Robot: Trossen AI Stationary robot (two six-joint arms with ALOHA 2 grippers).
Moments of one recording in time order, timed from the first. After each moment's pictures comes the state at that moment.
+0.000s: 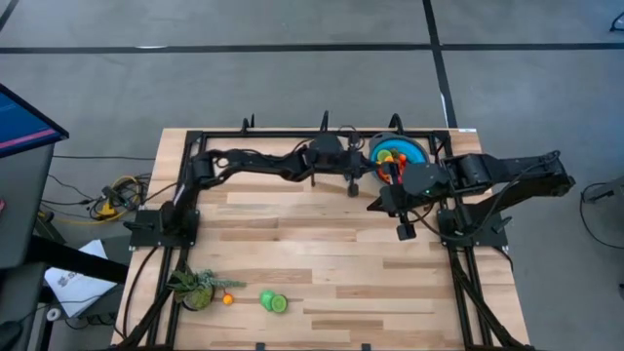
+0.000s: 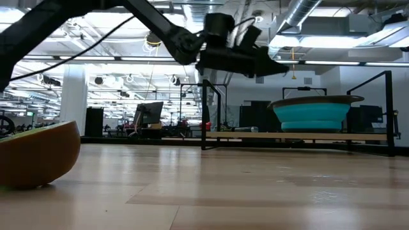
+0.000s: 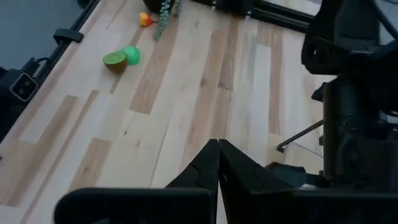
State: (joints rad) left arm 0.27 2.19 1.57 0.55 0.23 0.30; right arm 0.18 1.18 1.34 -0.88 0.11 -0.14
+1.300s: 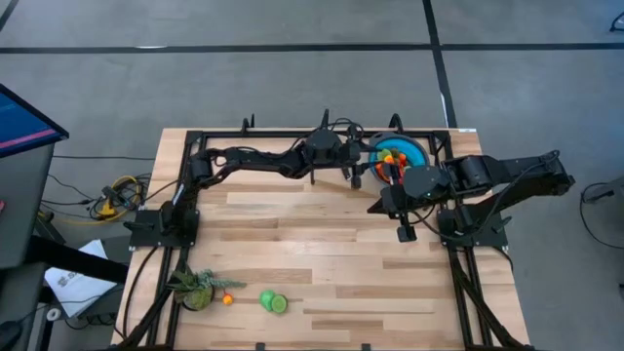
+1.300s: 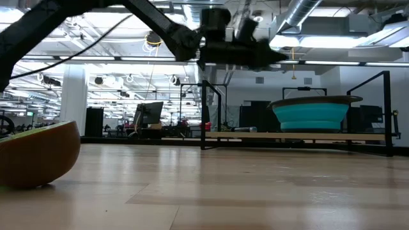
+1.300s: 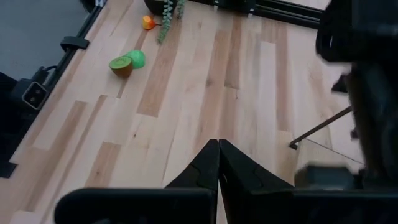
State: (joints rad) left arm 0.28 2.20 1.60 0.61 0.19 0.31; right arm 0.20 1.18 1.34 -0.88 0.11 -0.08
